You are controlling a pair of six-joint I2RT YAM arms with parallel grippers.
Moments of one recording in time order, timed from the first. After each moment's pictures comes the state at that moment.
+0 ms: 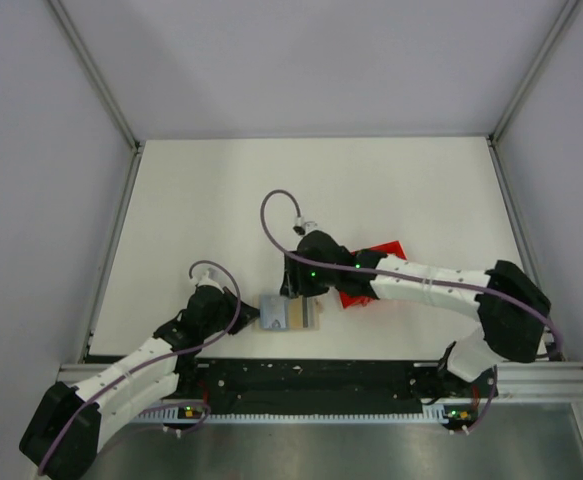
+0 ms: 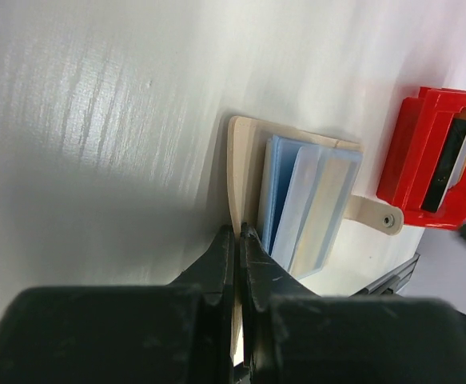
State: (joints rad) left arm -0.56 0.72 0.06 0.01 0.10 -1.18; right arm 1.05 1.58 1.03 -0.26 0.01 0.77
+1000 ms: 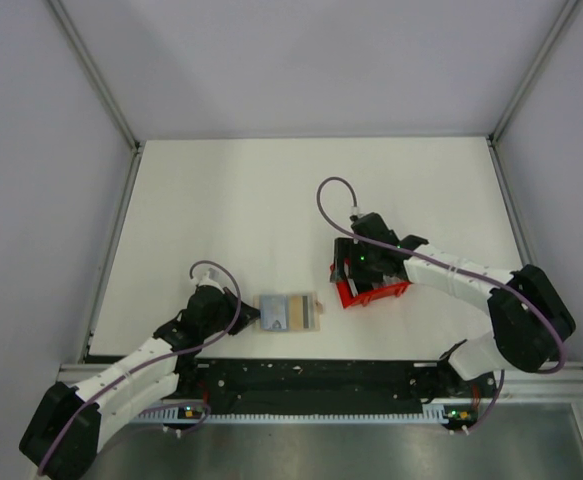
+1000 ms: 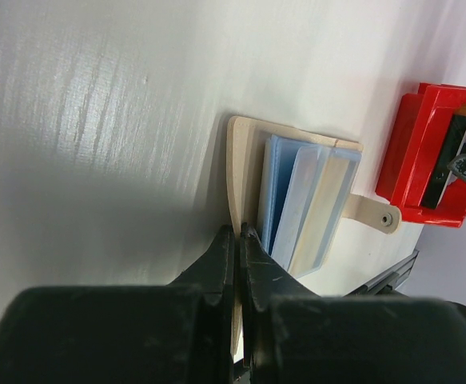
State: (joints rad) left arm -0.56 0.72 0.06 0.01 0.11 -1.18; right arm 0.66 1.44 0.84 -0.38 -0.05 0.61
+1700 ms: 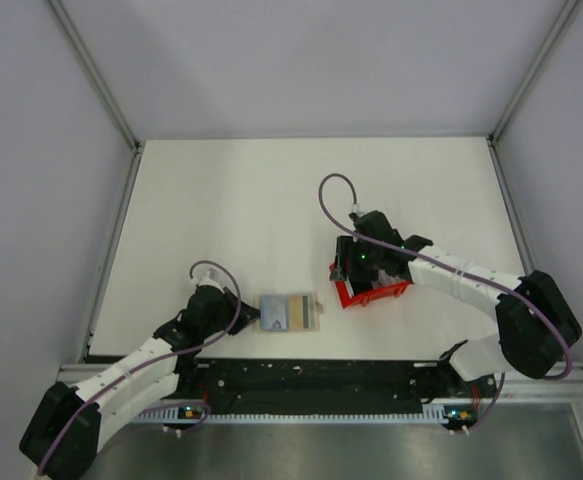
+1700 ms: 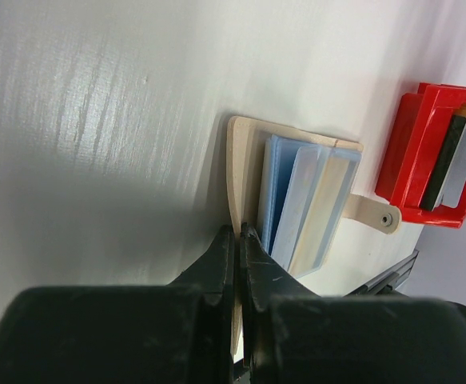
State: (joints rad) left arm -0.56 0.72 0.06 0.01 0.11 -1.18; right arm 0.66 1.40 0.84 -0.37 -0.12 0.61
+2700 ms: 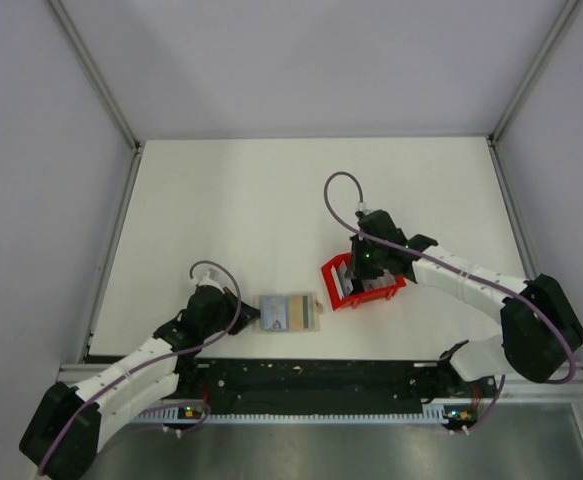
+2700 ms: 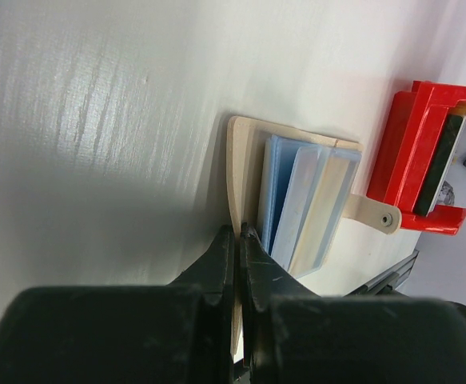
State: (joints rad) left arm -0.56 0.72 0.06 0.01 0.11 -1.18; right arm 0.65 1.38 0.84 -0.40 -0.07 0.61
